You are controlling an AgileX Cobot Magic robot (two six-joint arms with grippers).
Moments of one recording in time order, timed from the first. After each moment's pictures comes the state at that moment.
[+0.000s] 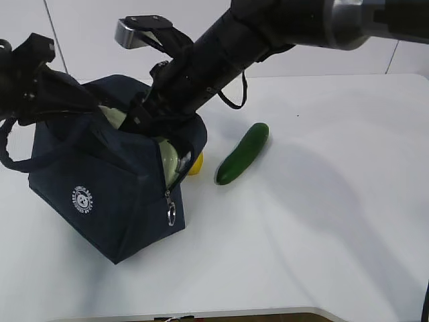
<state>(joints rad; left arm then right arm) -0.18 1.41 -0.92 -1.16 0.67 0.53 0.52 2.11 -1.82 0.79 0.96 -0.93</state>
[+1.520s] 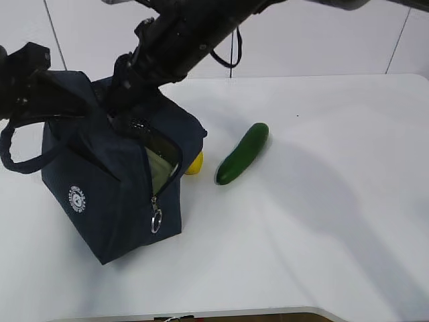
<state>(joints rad) -0.16 1.41 -0.92 -1.11 0.67 0.57 0.53 2.11 -2.01 0.71 1.08 -0.90</state>
